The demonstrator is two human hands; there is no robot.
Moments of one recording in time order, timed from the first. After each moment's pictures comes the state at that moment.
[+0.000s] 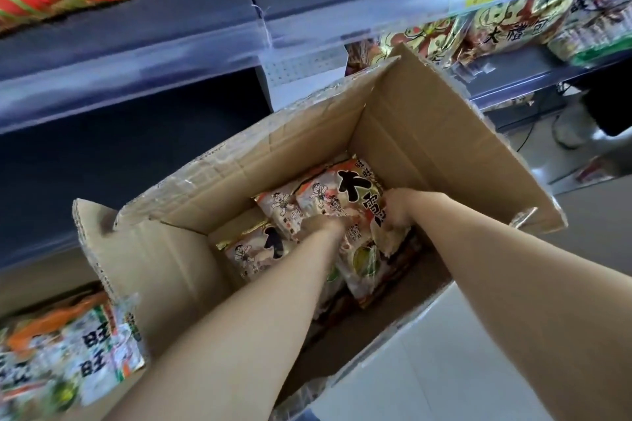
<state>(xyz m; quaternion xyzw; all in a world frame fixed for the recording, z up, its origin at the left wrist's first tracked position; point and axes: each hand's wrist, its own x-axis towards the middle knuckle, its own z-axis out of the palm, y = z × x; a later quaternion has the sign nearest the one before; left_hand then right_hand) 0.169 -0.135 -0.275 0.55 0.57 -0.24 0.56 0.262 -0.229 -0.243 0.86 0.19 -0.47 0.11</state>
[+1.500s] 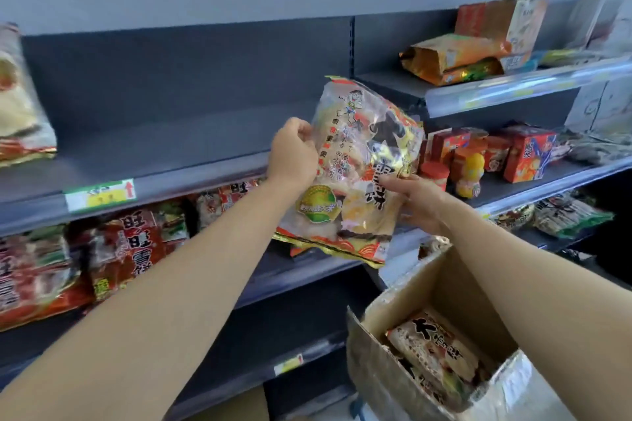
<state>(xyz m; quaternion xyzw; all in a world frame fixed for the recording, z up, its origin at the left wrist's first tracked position) -0.023 0.154 0.239 0.84 0.15 0.32 0.42 0.060 -0.028 0.178 0.68 0.08 -0.25 -0.68</state>
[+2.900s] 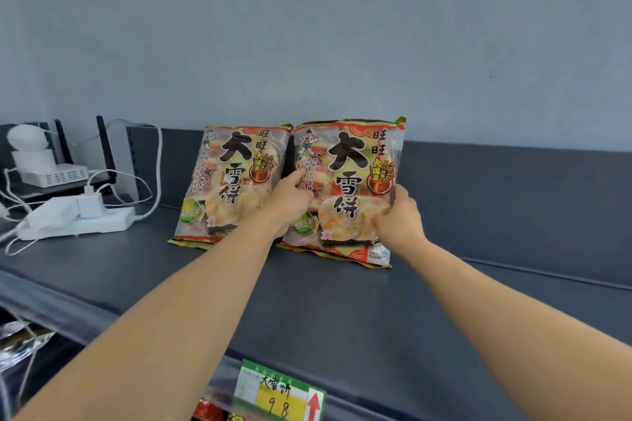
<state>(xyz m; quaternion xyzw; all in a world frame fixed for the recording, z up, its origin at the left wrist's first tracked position) -0.019 0.569 0.314 0.73 0.39 0.38 0.41 0.131 0.483 0.281 0.76 0.41 -0.07 -0.49</state>
